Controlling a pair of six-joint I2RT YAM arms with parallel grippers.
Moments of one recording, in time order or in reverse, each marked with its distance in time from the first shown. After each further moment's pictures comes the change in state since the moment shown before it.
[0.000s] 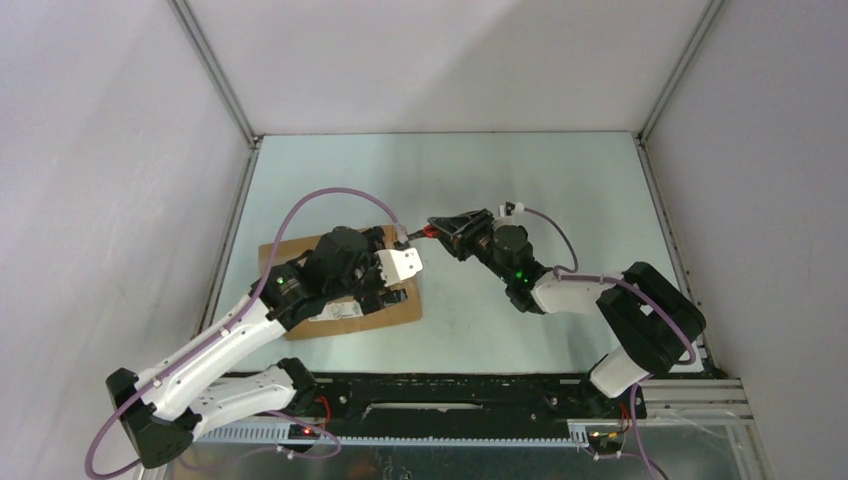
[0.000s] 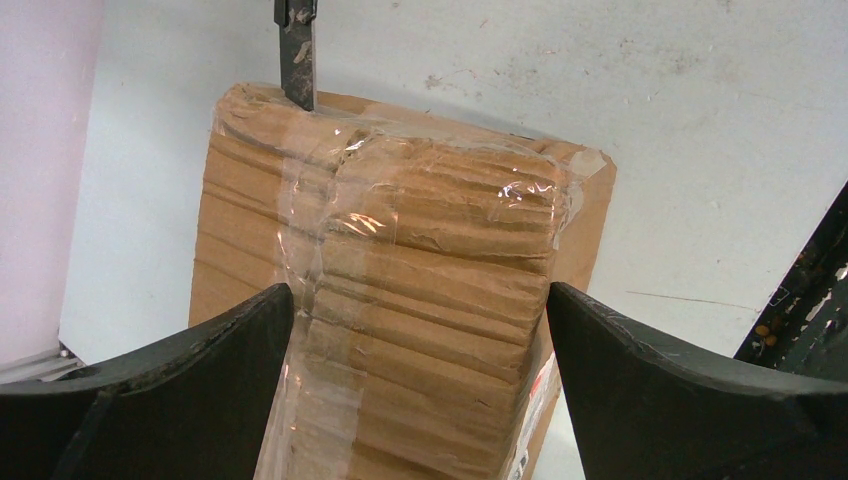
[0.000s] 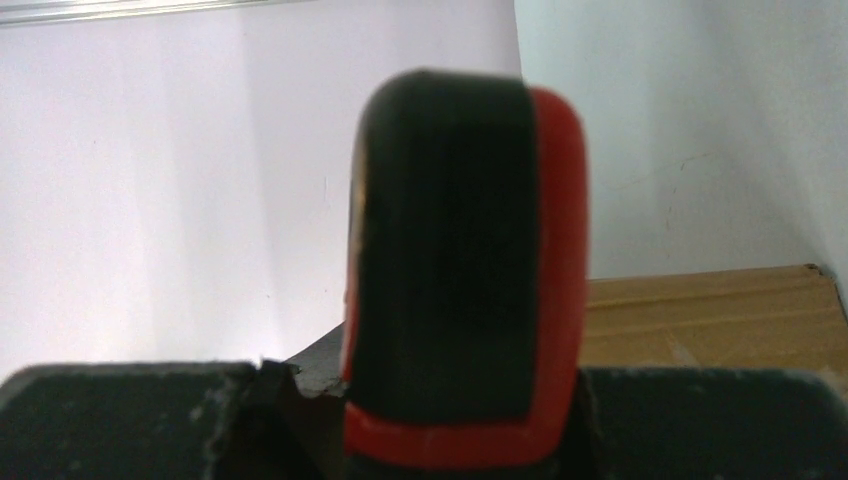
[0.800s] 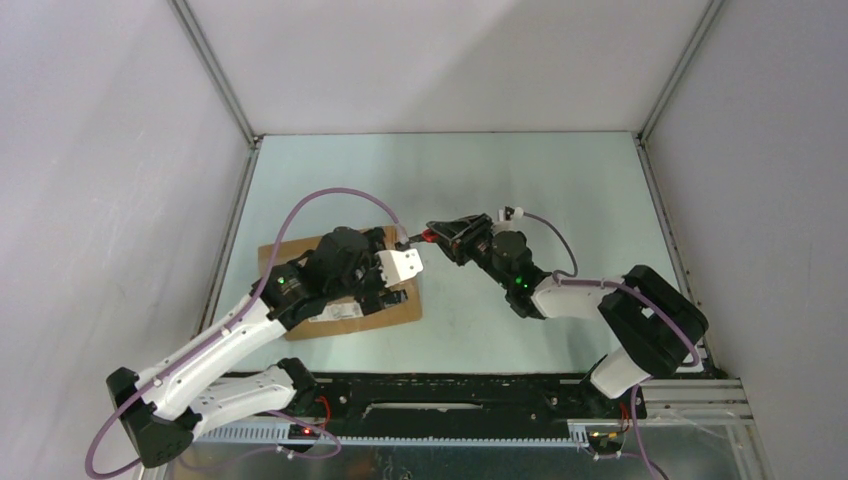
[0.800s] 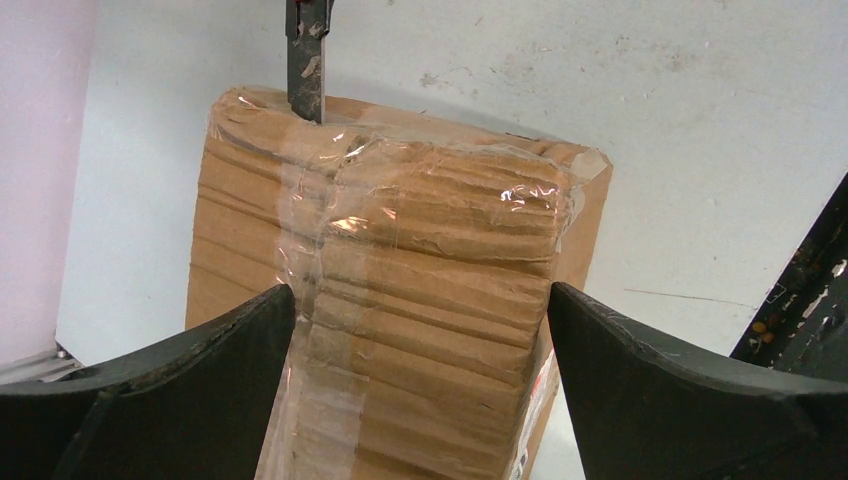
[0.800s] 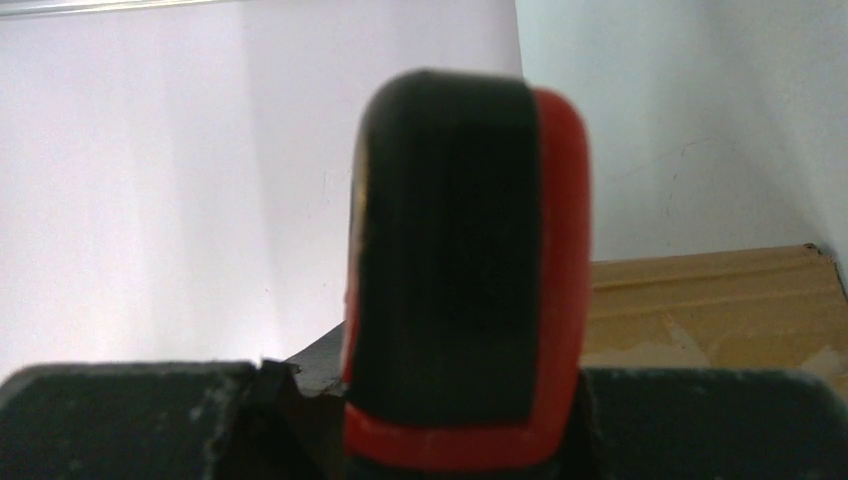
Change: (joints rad) left arm -0.001 0.004 0.000 -0.003 0.000 0.000; right arm 0.034 -0.016 -0.021 0.013 0.029 0.002
